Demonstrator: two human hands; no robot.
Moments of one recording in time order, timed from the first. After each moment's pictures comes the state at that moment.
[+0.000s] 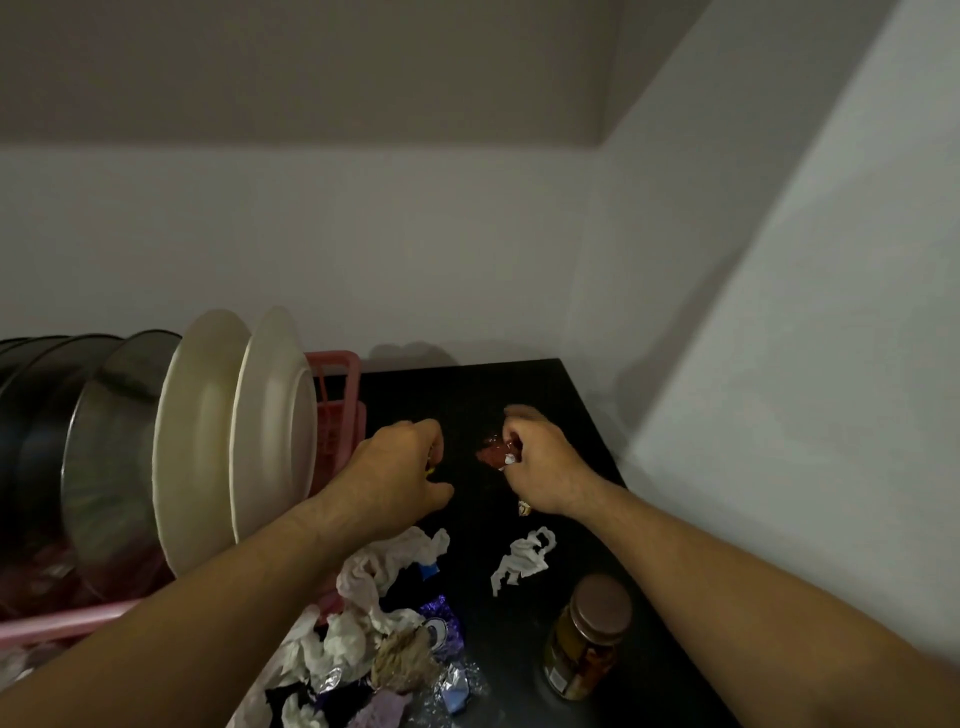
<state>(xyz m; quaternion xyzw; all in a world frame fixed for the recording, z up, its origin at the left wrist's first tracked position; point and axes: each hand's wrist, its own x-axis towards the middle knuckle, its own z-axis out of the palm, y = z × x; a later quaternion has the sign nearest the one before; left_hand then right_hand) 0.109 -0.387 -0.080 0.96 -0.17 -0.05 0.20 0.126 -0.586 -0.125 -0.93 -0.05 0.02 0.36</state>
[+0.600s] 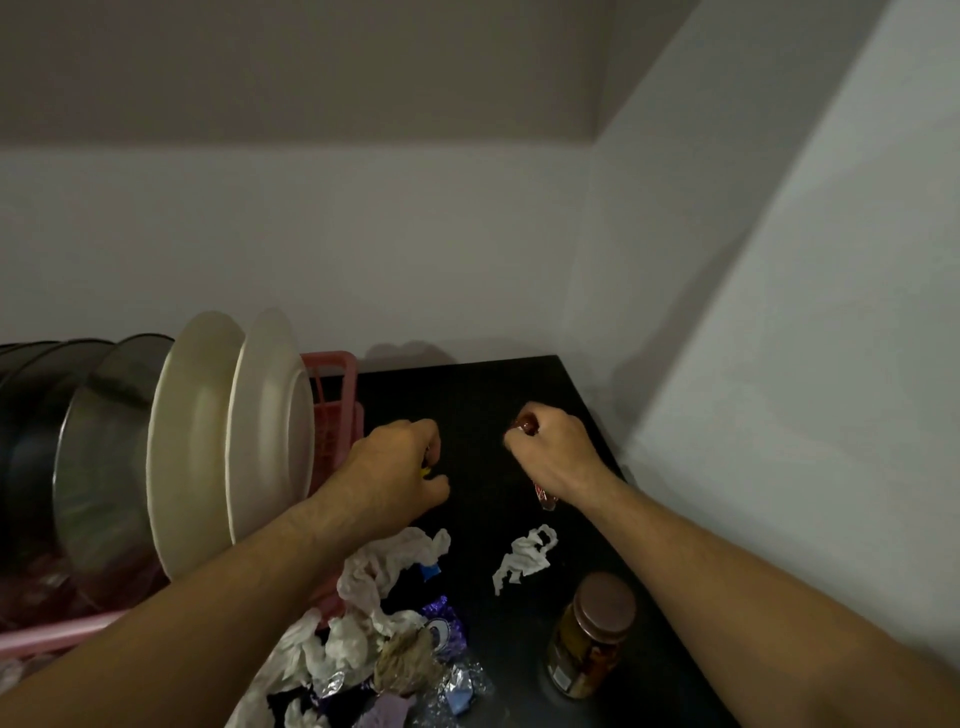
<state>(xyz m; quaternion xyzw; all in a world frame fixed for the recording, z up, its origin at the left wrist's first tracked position) 0.109 -0.387 -0.076 0.96 -0.17 -0.06 0.21 0.126 -0.591 -0.122 -0.89 0.04 0.00 0.46</state>
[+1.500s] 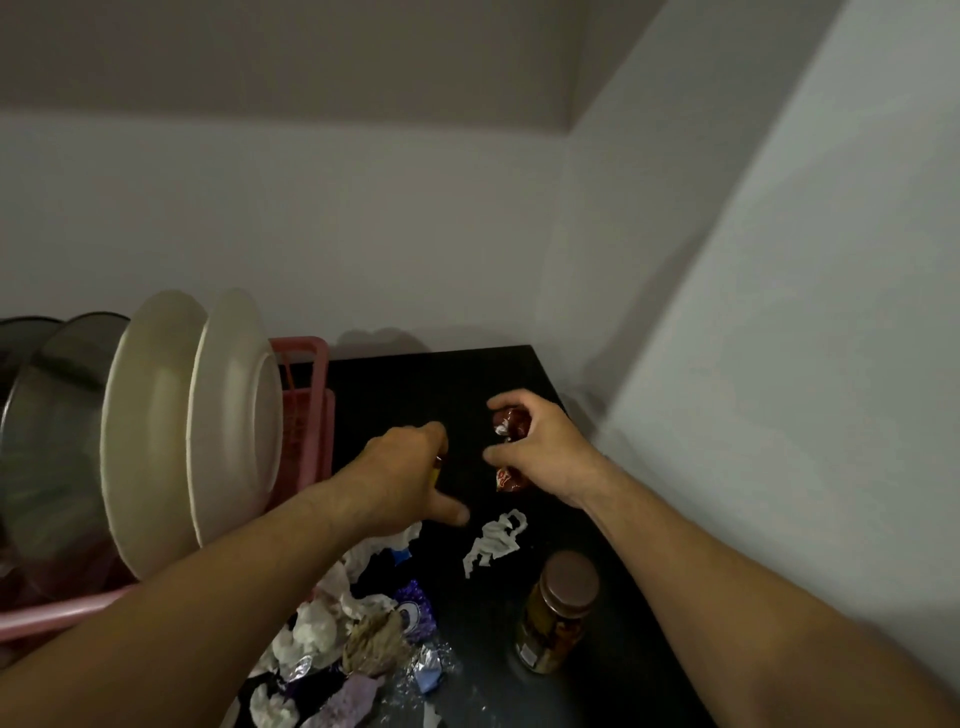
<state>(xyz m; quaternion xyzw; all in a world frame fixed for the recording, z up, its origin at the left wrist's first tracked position) 0.106 -0.412 -0.092 0.95 -0.19 -0.15 0.20 0.106 -0.610 -0.115 -0.83 0.04 0.08 0.55</state>
